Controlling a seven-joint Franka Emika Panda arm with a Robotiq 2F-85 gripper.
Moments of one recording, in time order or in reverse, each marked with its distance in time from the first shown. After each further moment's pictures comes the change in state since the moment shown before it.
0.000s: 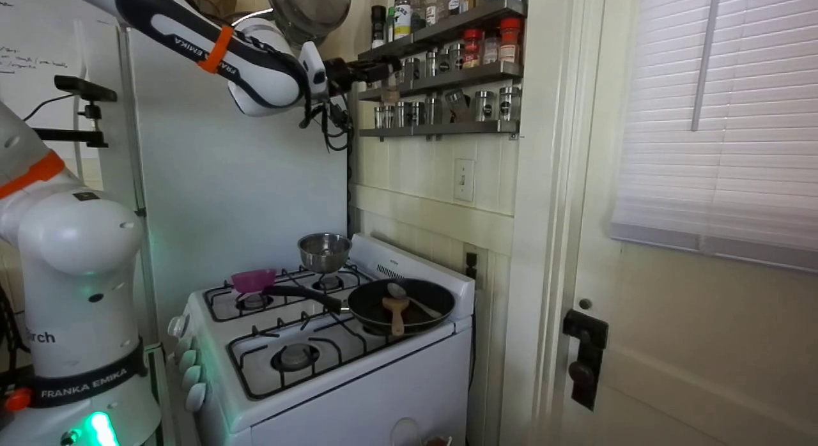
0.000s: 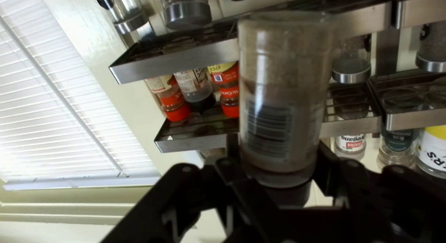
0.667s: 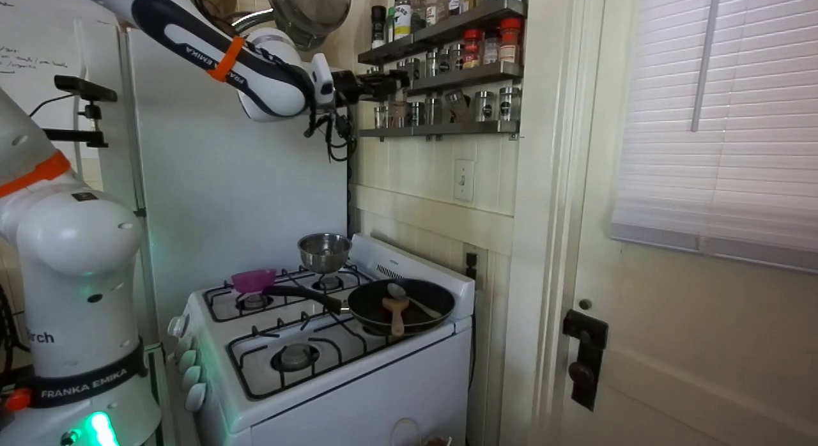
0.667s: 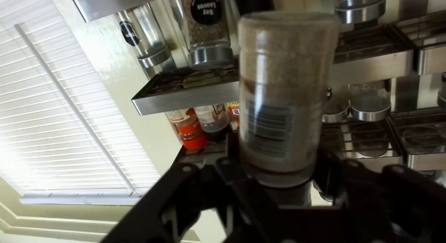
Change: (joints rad) arm -0.017 0.056 -0.003 0.012 0.049 0.013 -0.018
